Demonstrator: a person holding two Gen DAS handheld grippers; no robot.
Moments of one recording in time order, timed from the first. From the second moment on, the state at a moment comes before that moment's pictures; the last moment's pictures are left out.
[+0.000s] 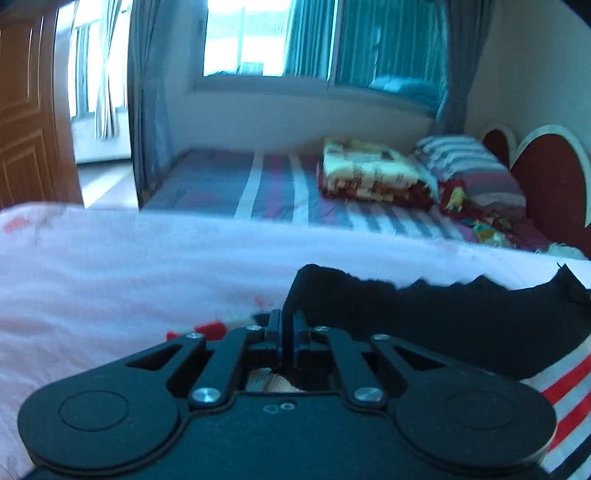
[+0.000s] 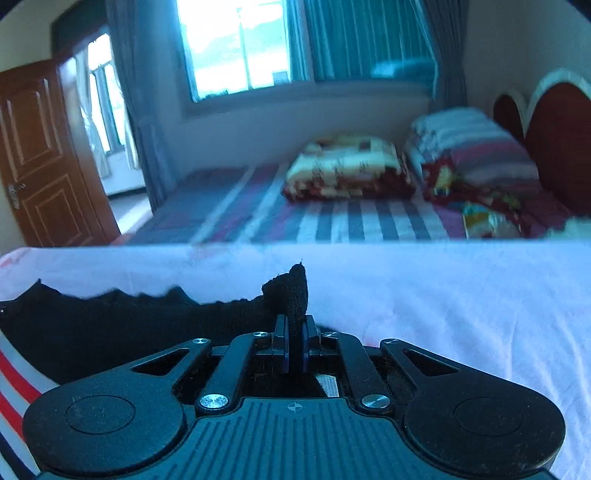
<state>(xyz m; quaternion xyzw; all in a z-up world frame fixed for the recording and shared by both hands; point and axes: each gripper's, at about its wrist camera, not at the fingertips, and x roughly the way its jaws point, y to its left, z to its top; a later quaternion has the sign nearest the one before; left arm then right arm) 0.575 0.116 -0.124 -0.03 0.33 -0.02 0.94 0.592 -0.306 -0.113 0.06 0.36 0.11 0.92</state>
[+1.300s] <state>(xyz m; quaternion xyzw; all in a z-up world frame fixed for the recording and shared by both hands) 0.490 0.051 -0.098 0.01 0.28 -0.08 0.96 0.494 -0.229 -0.082 -0.03 0.32 0.19 0.93</state>
